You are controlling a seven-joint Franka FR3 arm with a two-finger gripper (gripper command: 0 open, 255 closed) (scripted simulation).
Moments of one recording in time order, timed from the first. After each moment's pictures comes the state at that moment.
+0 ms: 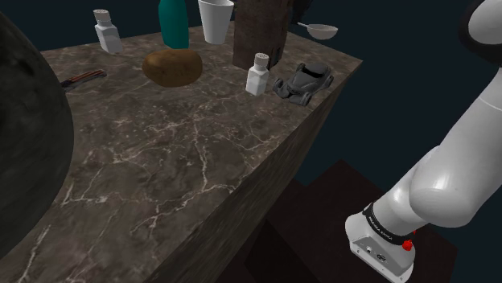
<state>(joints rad) 0.07 0.15 -0.19 -1.27 0.13 1.36 -0.32</state>
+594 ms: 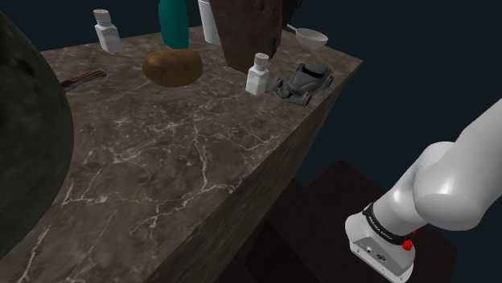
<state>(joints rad) 0.19 0.00 -0.10 -1.44 0.05 1.43 -0.11</state>
